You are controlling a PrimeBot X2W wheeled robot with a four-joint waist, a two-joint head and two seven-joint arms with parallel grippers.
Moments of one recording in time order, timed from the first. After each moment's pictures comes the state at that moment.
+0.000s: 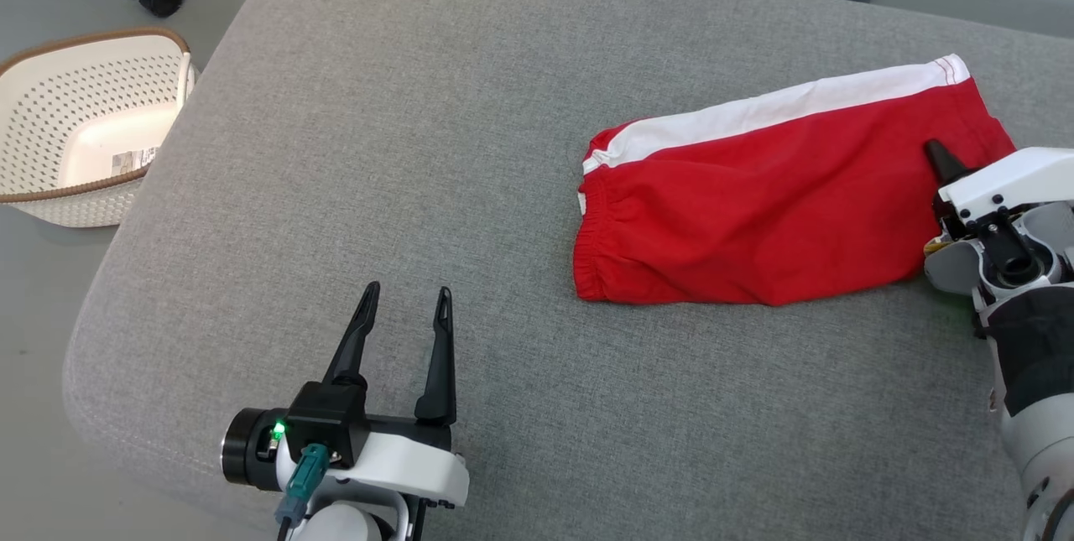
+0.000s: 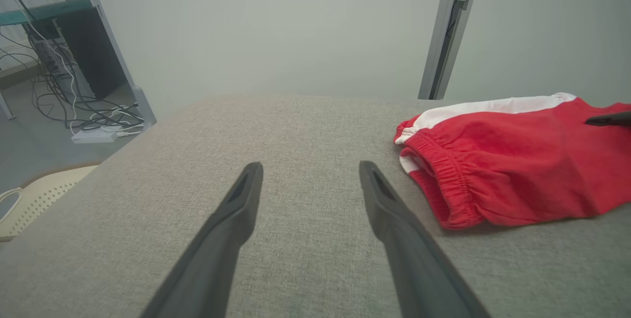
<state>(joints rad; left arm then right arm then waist) -0.13 0.05 -0.35 0.15 -0.24 0.20 -0.26 -0.96 -0.13 -0.31 1.23 0.74 0.13 0.17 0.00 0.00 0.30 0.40</state>
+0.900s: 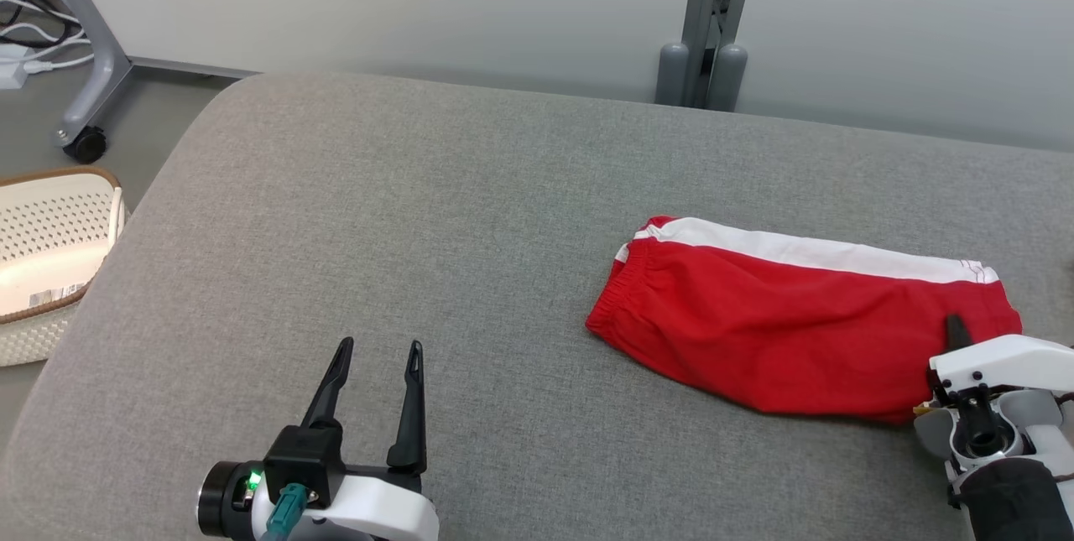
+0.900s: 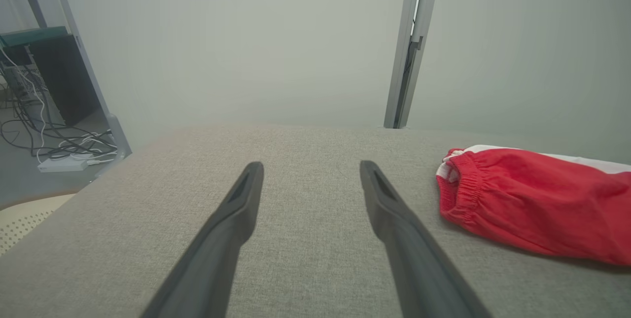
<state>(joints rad) -0.05 0.05 -0.29 0.20 -0.20 0.16 -0.26 -0.63 -0.08 -0.34 1.15 0.80 0.13 -0.06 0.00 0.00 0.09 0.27</state>
